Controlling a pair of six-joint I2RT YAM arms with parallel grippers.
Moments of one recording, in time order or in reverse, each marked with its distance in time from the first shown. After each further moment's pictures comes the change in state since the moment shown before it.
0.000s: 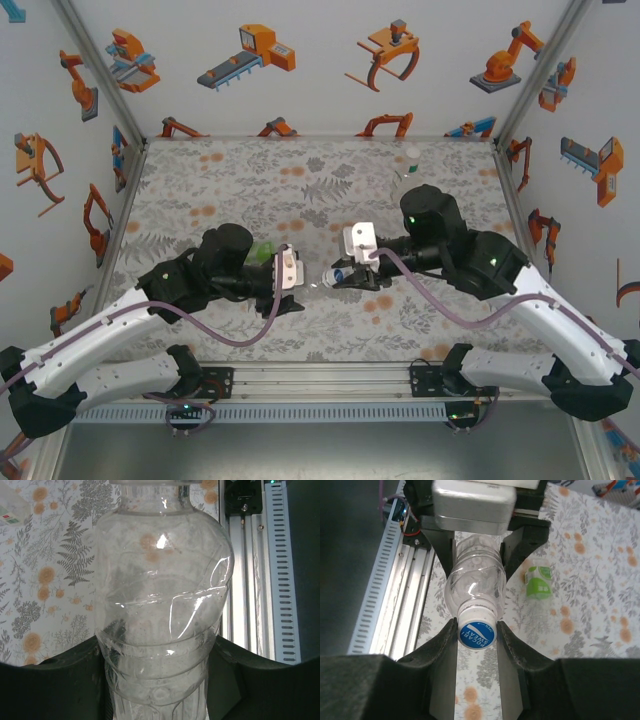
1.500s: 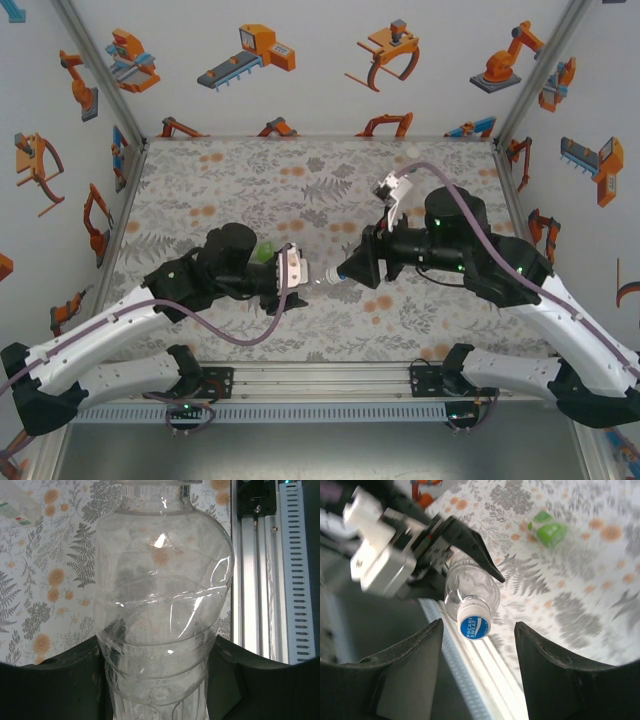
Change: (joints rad) left arm -0.001 0.017 -0.015 0.053 -0.021 0.012; right arm -0.002 -0.057 0.050 -0.018 0.315 0.736
